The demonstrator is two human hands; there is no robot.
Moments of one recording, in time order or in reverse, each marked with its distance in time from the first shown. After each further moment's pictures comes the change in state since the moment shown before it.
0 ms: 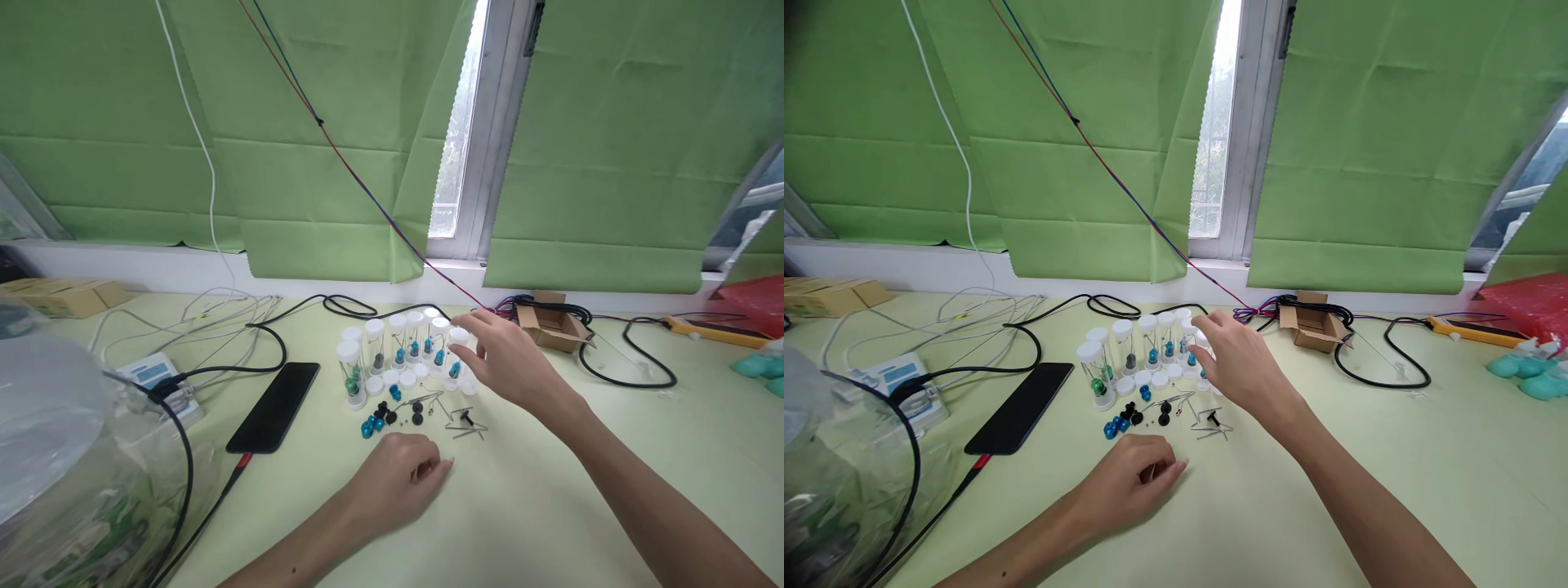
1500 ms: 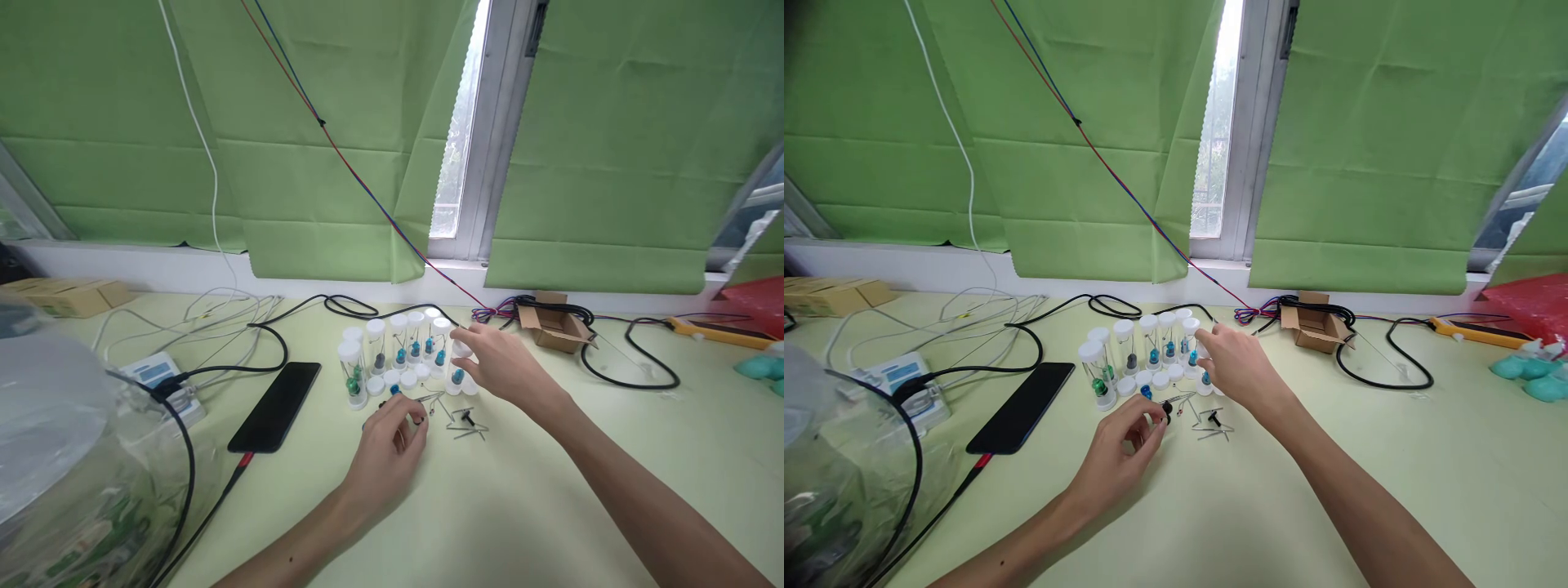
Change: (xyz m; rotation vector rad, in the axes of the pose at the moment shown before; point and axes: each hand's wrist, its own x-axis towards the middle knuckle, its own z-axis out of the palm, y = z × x) left_hand 0.006 -0.003 -0.007 -0.171 0.327 -0.168; right_hand 0.004 0.007 0.013 -0.210 -0.208 0.035
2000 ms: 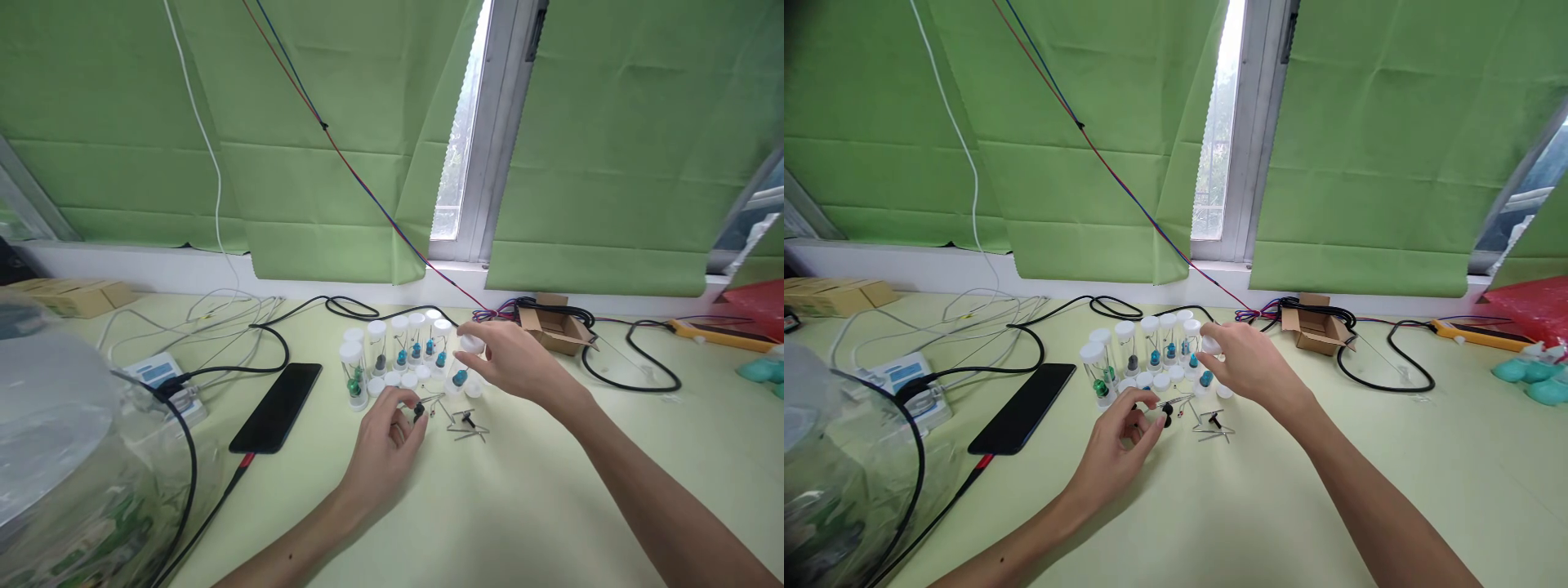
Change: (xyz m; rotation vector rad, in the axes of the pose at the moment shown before) left_hand 0.004 0.000 -0.003 -0.077 0.066 -0.089; right_hand -0.002 0.010 -0.013 0.259 0.088 -0.038
